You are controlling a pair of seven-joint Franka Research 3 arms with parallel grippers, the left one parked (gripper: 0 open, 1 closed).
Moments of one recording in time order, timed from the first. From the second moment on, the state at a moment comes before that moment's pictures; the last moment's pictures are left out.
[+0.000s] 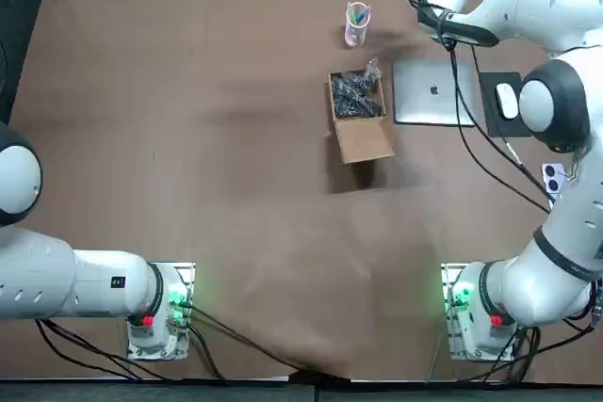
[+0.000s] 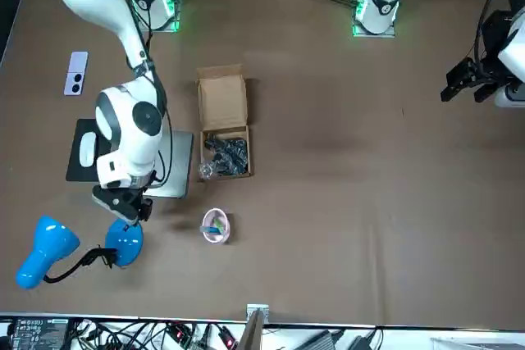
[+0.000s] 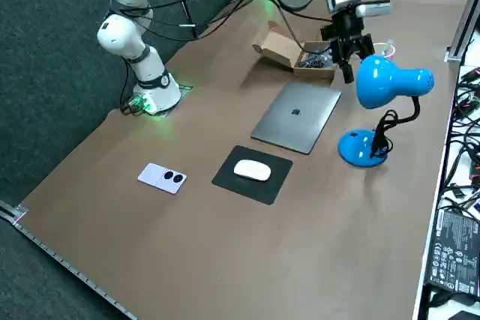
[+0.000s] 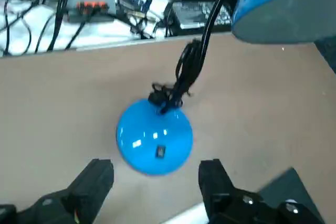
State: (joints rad) arm 0.27 0.54 0.01 -1.61 -0.86 2.24 1.14
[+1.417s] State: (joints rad) arm 0.21 0.08 0.04 -1.62 -0.13 1.62 0.28
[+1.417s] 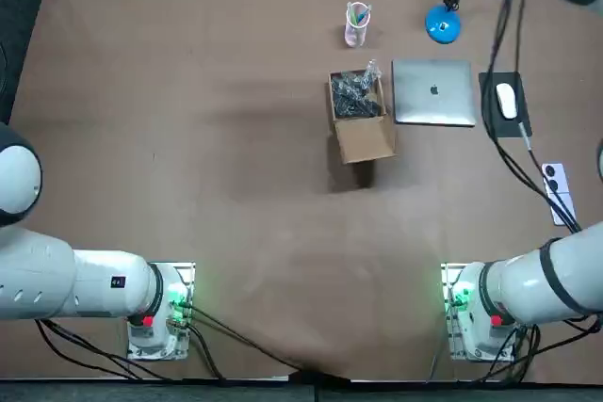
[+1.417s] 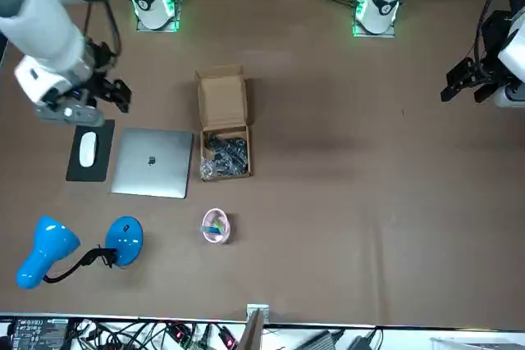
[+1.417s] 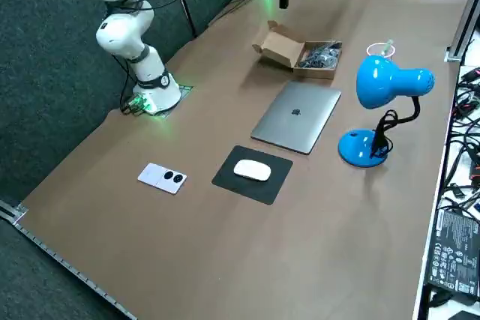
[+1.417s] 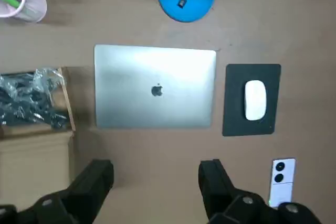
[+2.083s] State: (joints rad) arm 0.01 0.01 0.03 -1.63 -0.06 1.59 0.07
